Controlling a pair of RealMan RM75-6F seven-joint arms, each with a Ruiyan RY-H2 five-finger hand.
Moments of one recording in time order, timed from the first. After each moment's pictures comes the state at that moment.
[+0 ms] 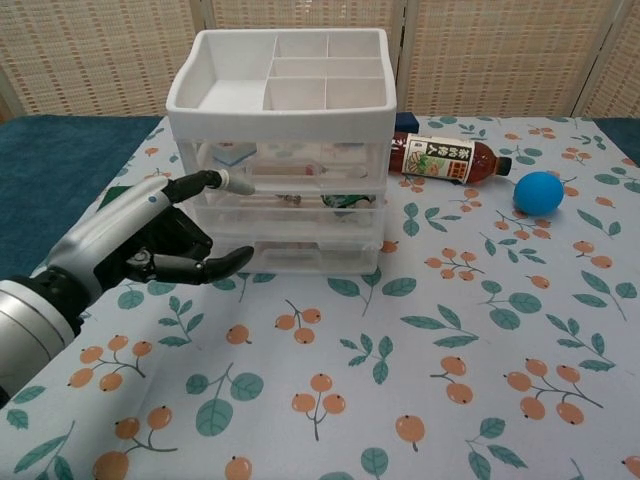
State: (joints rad) left arm -0.39 -1.82 -0.16 -1.55 1.42 1.24 0.00; right arm 0.08 -1.05 0.06 -1.62 -1.55 1.51 0.14
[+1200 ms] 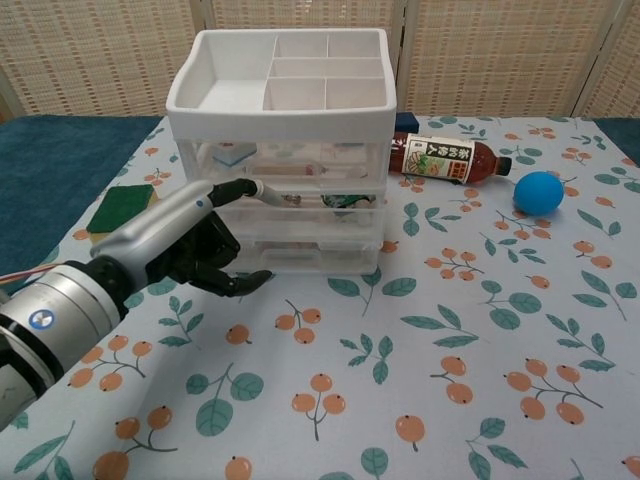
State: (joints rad) left arm -0.49 -1.86 -0.19 -1.51 1.33 1.19 0.20; right arm 0.07 -1.07 0.06 -1.59 -1.53 1.51 0.18
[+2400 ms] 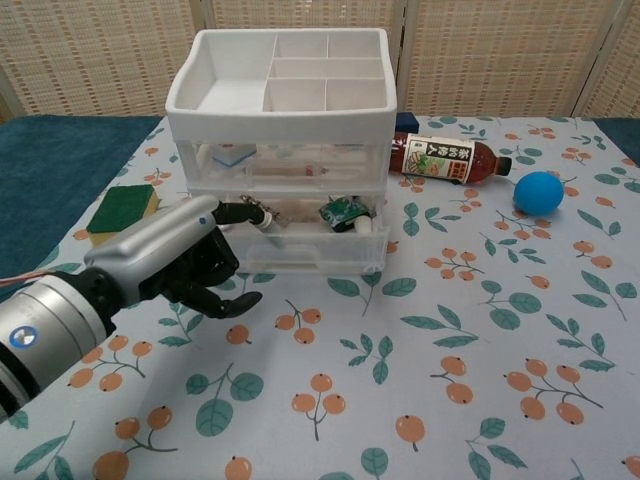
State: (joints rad) left arm -0.51 -1.80 -0.12 -1.57 1.35 1.19 0.26; right arm 0.08 -1.08 0.07 -1.57 -1.52 1.48 0.19
